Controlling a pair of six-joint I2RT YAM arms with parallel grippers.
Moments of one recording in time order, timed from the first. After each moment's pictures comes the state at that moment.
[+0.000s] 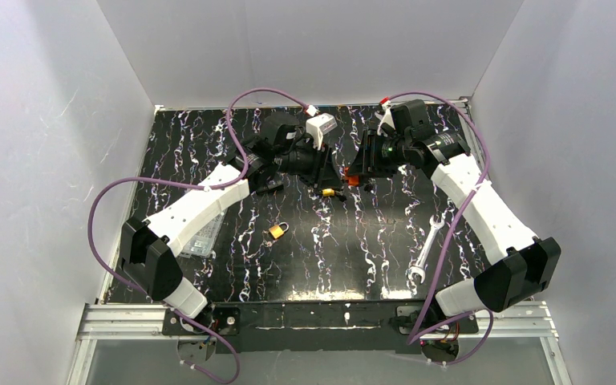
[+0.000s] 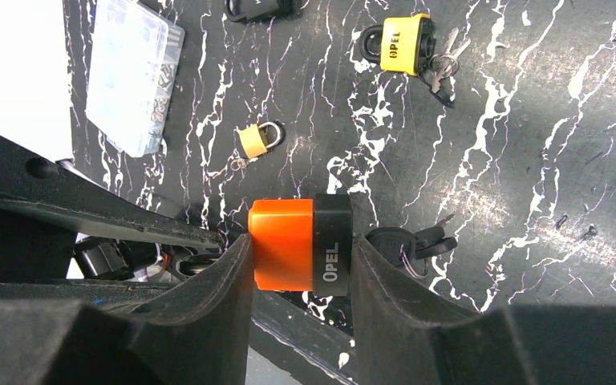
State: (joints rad) left arm -0.69 1.56 1.42 -0.44 0.59 -0.25; right arm 0.45 1.42 1.48 -0.88 -0.35 0.47
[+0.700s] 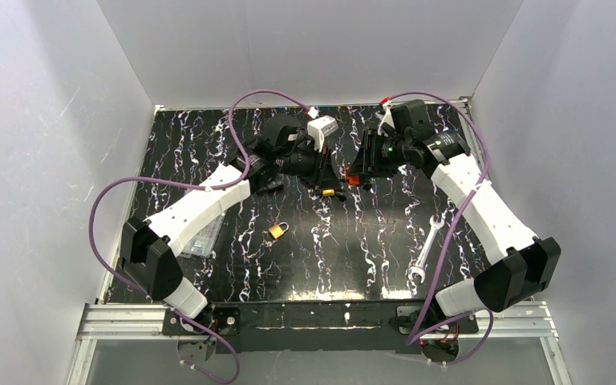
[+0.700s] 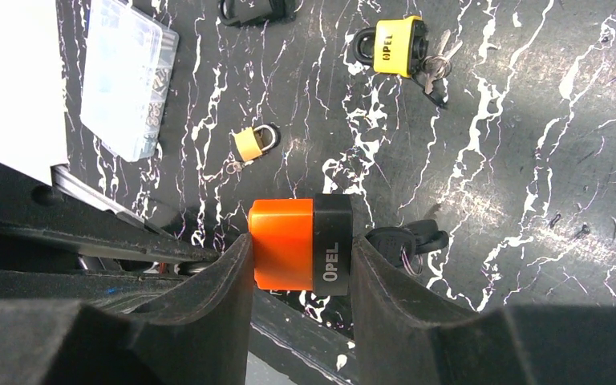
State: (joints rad) left arm -0.70 1.56 1.42 -0.46 0.57 -0.25; right arm 0.45 1.42 1.48 -0.88 -0.33 0.47
